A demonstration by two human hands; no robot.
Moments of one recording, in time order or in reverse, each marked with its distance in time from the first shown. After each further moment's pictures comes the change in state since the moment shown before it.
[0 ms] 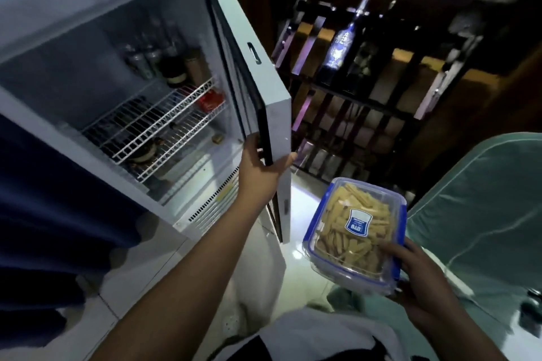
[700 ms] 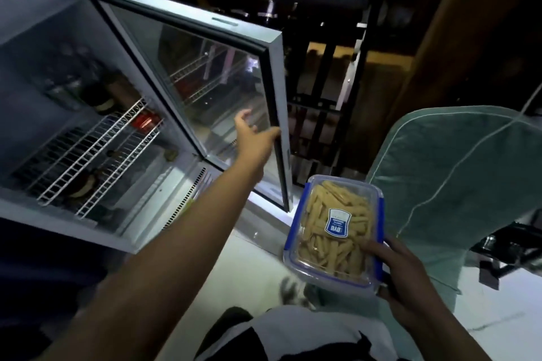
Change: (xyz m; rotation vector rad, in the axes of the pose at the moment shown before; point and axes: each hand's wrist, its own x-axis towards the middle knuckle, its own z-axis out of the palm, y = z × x) left_hand 0.033 0.032 0.176 0.011 -0.087 -0.266; right_hand 0.019 -0.022 -0.112 0.121 -0.070 -0.061
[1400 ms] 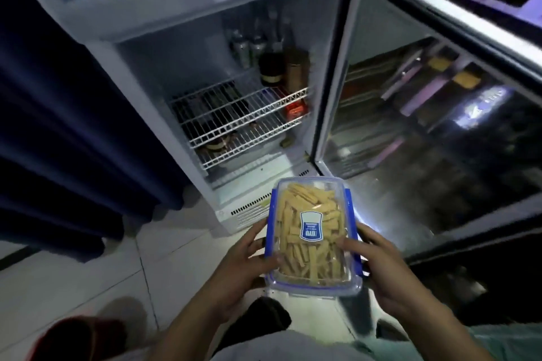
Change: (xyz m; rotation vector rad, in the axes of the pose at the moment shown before) left_hand -0.075 -0.091 -0.317 -0.357 0.031 -0.373; right_hand 0.095 -0.008 0.331 -0.491 -0.588 0.102
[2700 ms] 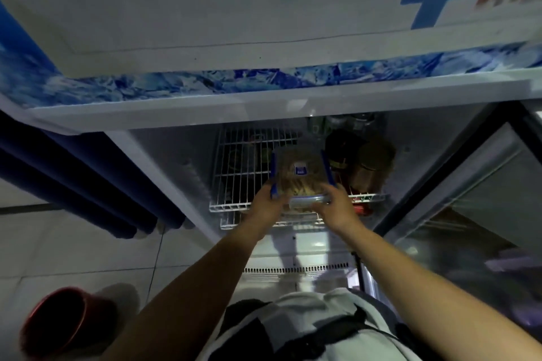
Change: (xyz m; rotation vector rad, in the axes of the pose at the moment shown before) left_hand 0.342 0.199 -0.060 0.052 0.698 0.194; right_hand 0.435 -0.200 0.115 -0.948 -0.306 -0.400
